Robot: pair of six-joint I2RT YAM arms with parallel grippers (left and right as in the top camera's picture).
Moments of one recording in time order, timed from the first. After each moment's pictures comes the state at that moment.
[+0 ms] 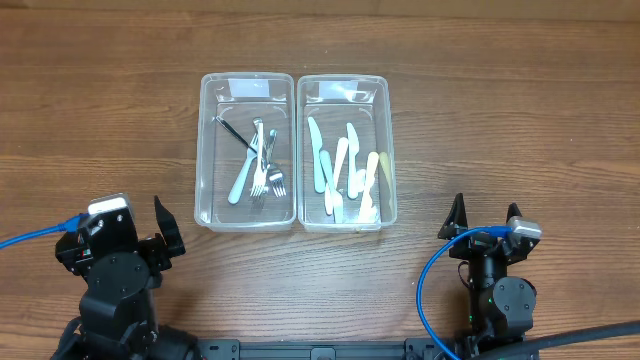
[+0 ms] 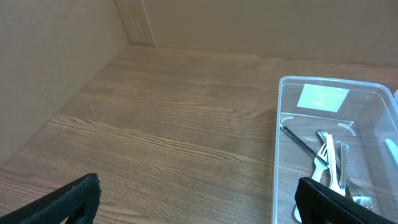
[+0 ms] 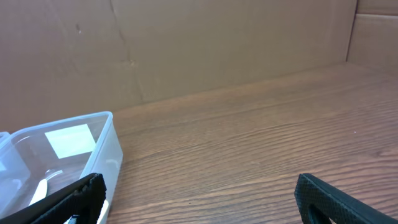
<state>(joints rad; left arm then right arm) -0.30 0.41 0.77 -0.82 -0.61 -0.20 0.09 0.01 0.05 -0.12 0.20 0.19</state>
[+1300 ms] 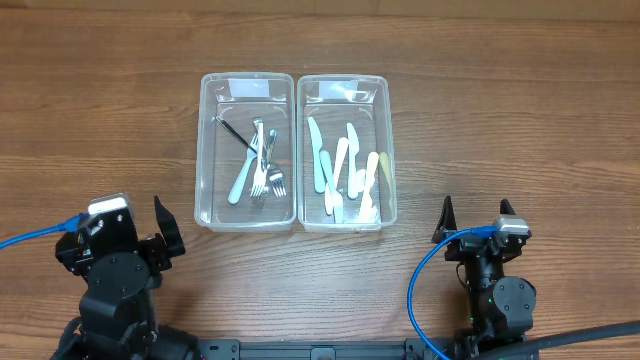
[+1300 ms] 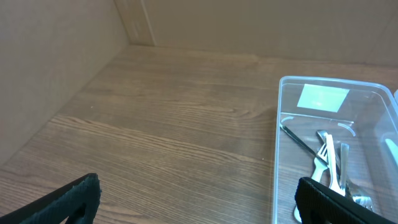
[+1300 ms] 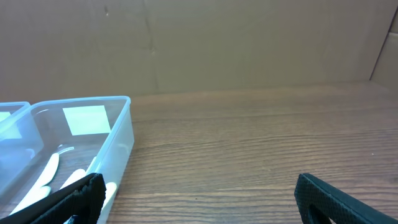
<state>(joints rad) -0.30 0.41 0.77 -0.82 -0.61 -0.20 0.09 0.01 0.05 -0.12 0.11 0.07</state>
